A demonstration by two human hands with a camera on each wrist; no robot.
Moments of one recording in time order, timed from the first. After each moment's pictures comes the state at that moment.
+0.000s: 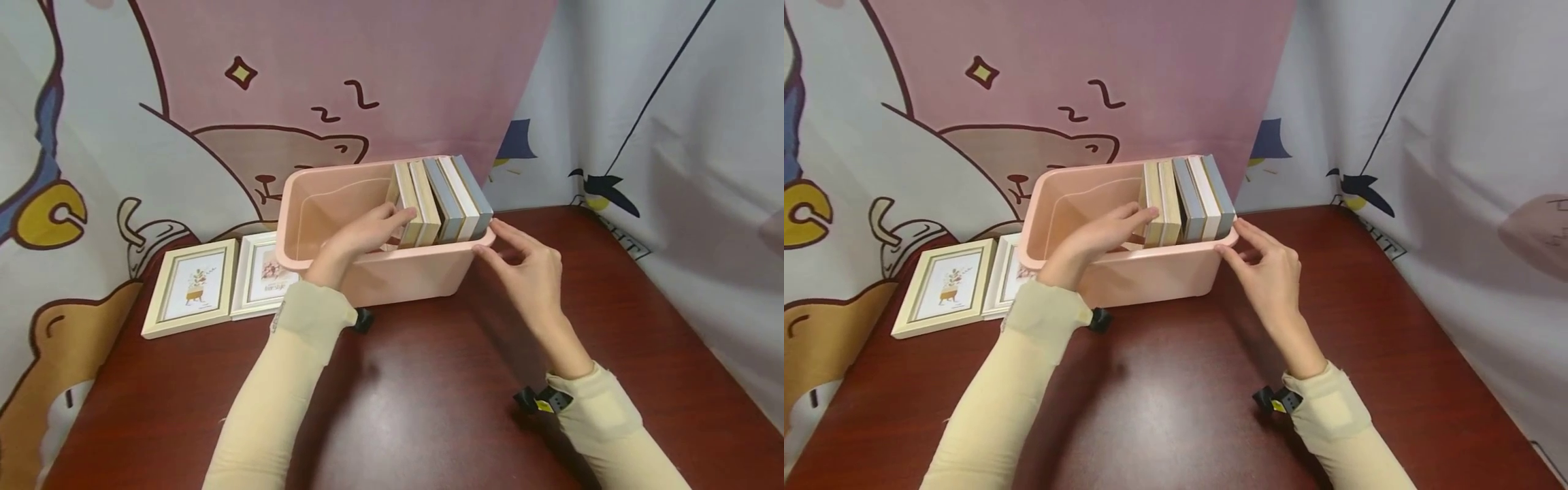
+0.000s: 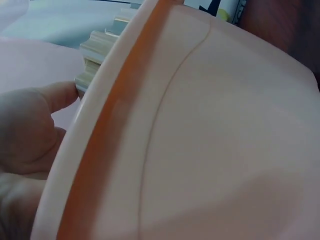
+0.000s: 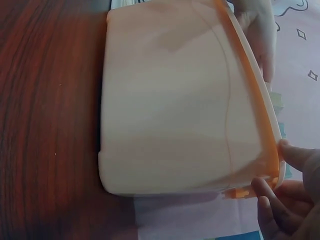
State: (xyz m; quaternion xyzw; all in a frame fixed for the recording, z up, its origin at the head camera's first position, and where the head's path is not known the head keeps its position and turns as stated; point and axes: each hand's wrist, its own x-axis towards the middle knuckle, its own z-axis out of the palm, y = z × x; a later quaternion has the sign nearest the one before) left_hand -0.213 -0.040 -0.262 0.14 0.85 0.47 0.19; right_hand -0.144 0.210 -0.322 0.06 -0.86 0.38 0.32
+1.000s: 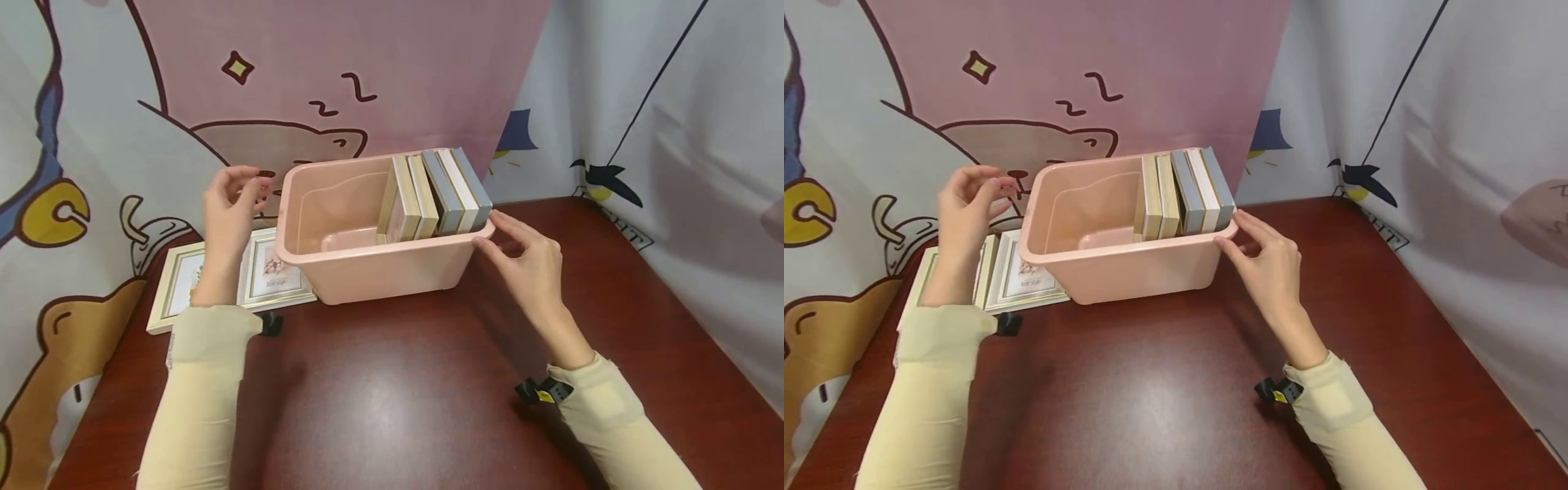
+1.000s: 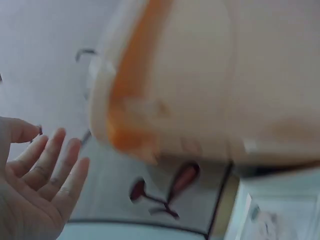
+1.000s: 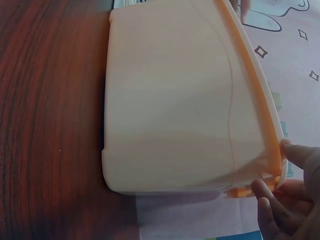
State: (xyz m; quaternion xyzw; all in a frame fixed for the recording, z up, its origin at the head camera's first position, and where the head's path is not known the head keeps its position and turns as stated) left_hand -0.195 -0.180 -0.260 0.00 0.76 0.61 -0.23; right_hand -0.144 0.212 -0.324 0.07 -0.87 0.38 0.32
